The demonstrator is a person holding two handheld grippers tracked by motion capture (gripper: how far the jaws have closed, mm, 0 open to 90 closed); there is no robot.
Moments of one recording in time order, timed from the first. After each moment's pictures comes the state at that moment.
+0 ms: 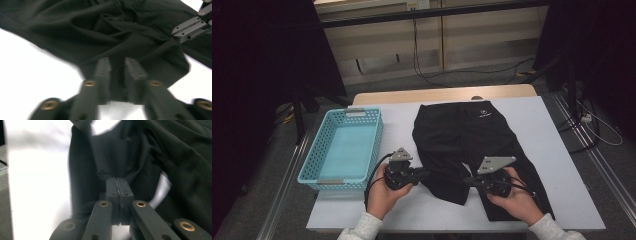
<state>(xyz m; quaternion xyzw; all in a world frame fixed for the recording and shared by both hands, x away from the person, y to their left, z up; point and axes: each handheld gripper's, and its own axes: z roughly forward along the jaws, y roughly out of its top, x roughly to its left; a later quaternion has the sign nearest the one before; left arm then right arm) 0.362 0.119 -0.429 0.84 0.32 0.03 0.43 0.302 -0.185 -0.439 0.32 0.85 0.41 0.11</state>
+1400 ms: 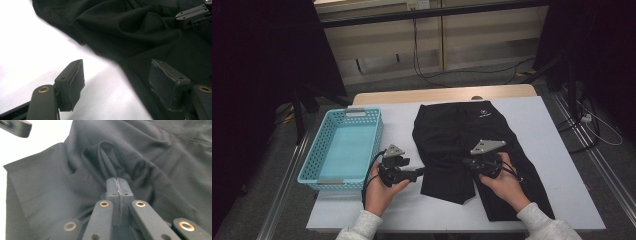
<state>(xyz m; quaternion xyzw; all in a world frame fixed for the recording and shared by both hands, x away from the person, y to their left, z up) 0.377 0.133 -0.440 0.82 0.37 0.07 0.42 0.352 -0.175 -0.444 0.37 0.83 0.38 0.17</state>
